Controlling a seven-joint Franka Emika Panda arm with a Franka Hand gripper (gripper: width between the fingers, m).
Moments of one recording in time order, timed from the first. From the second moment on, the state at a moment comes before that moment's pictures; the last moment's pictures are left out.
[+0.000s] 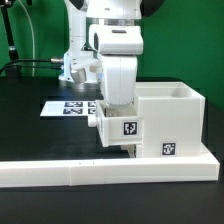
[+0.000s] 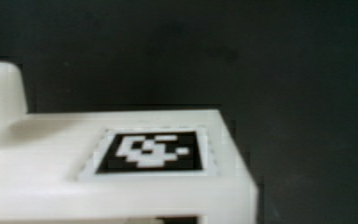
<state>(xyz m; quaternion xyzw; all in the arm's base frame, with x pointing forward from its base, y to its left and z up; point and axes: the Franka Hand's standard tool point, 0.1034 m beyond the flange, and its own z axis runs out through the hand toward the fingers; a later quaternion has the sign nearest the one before) 0.541 0.015 0.057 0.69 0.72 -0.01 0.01</state>
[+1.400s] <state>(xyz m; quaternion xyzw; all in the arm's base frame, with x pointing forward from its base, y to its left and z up) 0.509 -0.072 0.092 0.67 0.74 -0.04 -0.01</state>
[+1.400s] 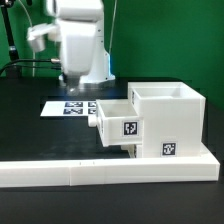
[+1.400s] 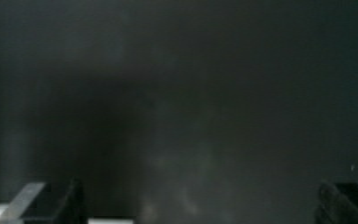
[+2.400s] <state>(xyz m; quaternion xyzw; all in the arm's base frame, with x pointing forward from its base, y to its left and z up) 0.546 -0.059 0.068 0.68 0.72 0.03 -0.11</state>
